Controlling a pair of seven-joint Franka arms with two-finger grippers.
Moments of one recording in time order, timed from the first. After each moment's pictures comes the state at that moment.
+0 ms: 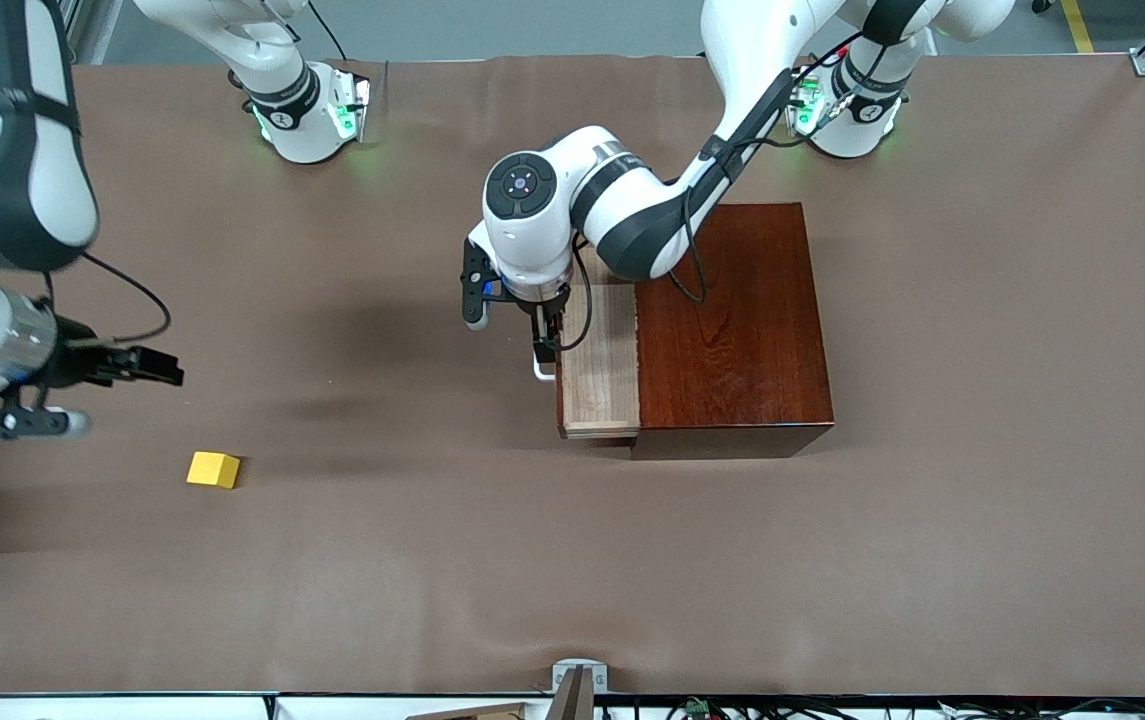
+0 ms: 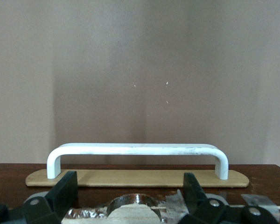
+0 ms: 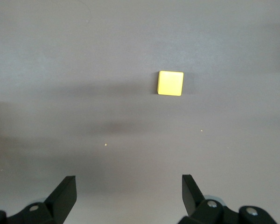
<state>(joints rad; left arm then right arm) -0.79 0.74 -0.11 -1.20 0.08 1.92 0.64 0.06 0.20 -0.10 -1.64 0.08 1.76 -0.05</state>
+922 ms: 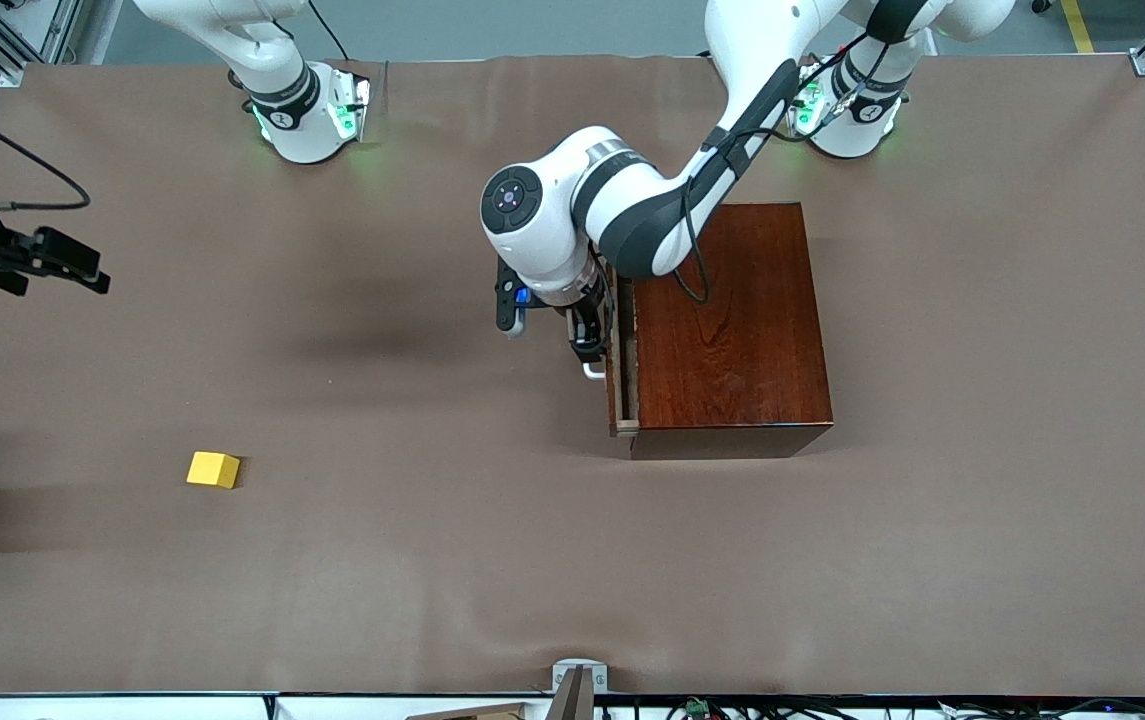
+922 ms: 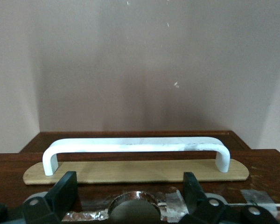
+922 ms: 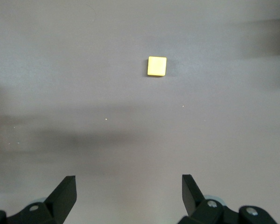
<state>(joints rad) -0.79 0.73 -0.10 -1.21 0.22 1.70 0.64 0.06 -0.02 -0.12 -1.64 0.04 1.59 -0.03</state>
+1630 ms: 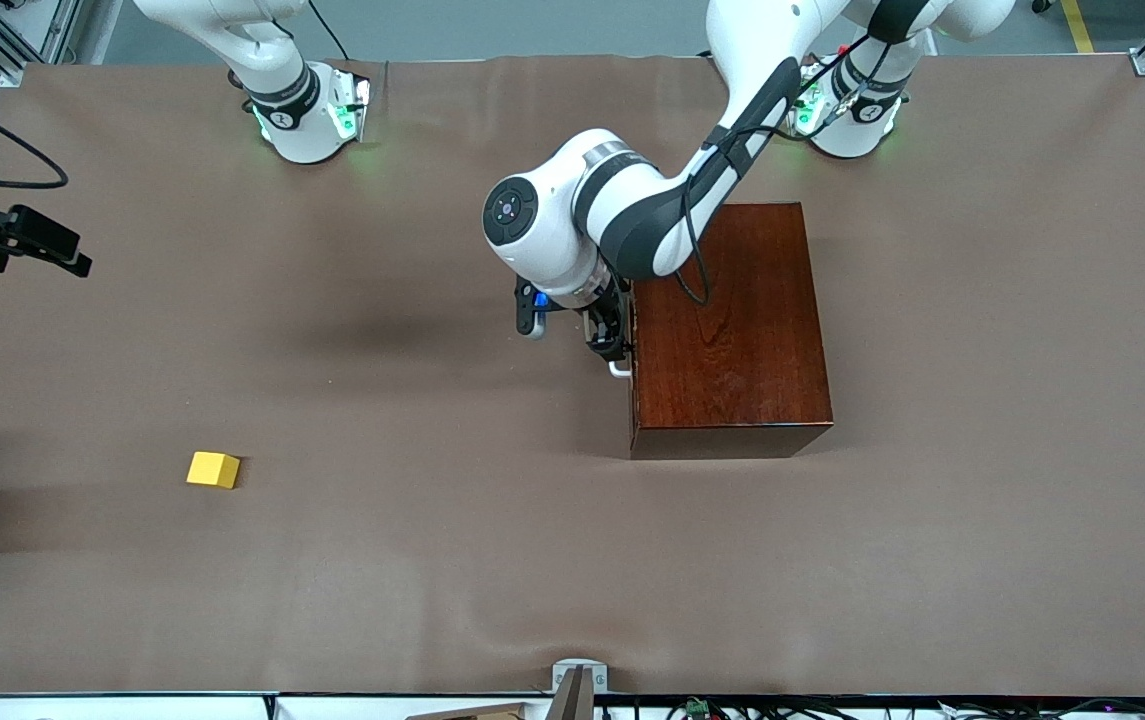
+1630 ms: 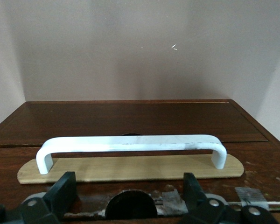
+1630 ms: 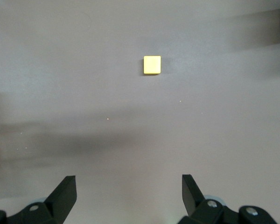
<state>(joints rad) -0.79 0.73 -0.10 -1.21 0.26 1.61 0.64 0.06 -0.02 -0.12 -1.58 0.04 1.53 0.03</state>
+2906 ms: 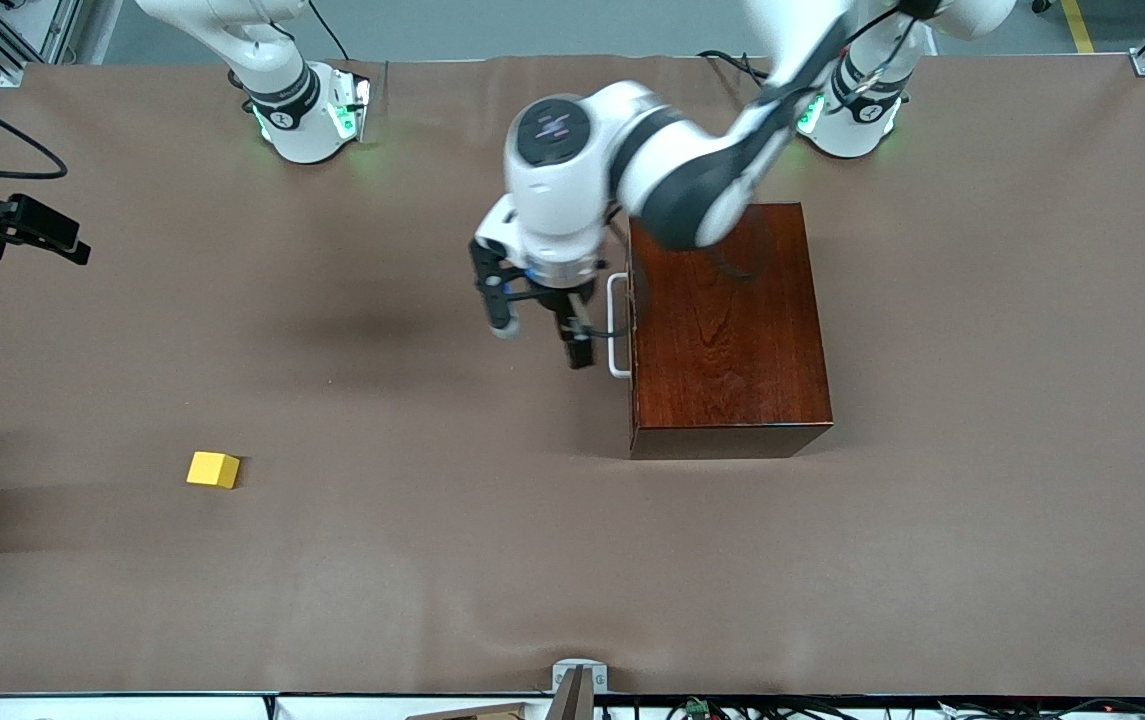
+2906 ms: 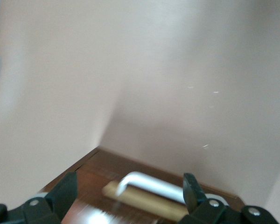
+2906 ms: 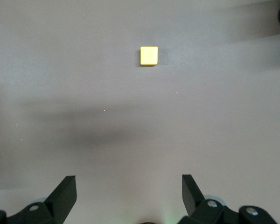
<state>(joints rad) -0.68 0.58 -0.11 -1.18 0.14 1.87 0.40 0.00 -0.02 -0.05 -1.57 0.02 1.49 0.04</state>
